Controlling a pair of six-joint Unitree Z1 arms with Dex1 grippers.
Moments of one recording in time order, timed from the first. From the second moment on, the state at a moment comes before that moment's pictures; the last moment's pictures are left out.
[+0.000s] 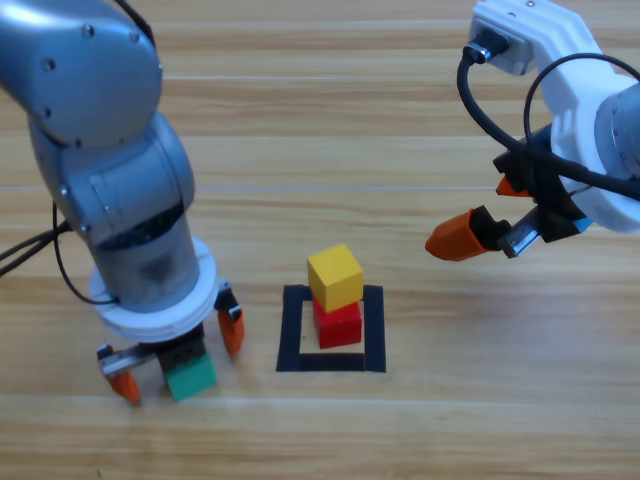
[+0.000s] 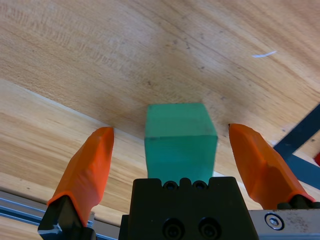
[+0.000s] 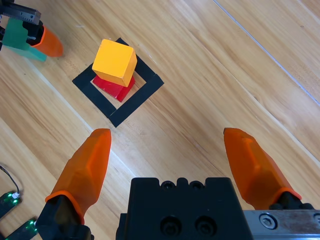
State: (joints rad) arm 0 -0.80 1.98 -1.17 0.73 0.07 -1.39; arm 1 0.88 1.67 -1.07 0.31 -0.01 0.05
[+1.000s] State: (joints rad) arm 0 -0.80 1.81 -1.60 1.01 0.11 -0.77; arm 1 0.88 1.67 -1.06 0.31 -0.01 0.05
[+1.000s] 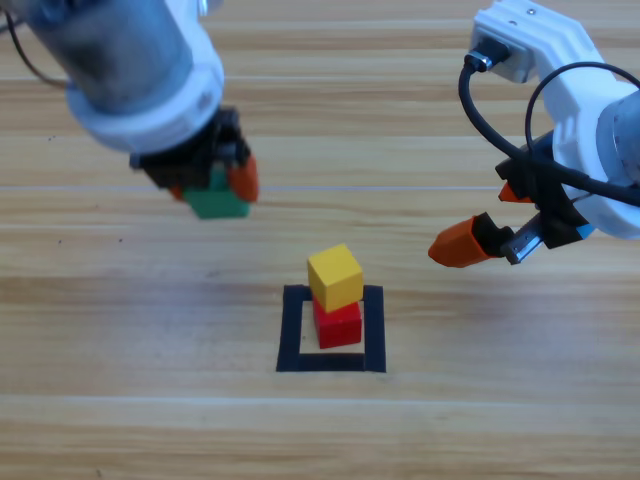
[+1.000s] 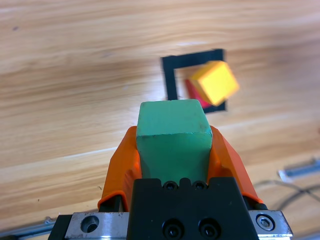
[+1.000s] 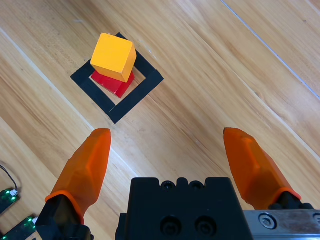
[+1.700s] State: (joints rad) arm 0 -0.84 1.97 -1.81 1.06 0.01 -0.62; arm 1 0.88 1.67 -1.06 0.31 -0.02 0.05
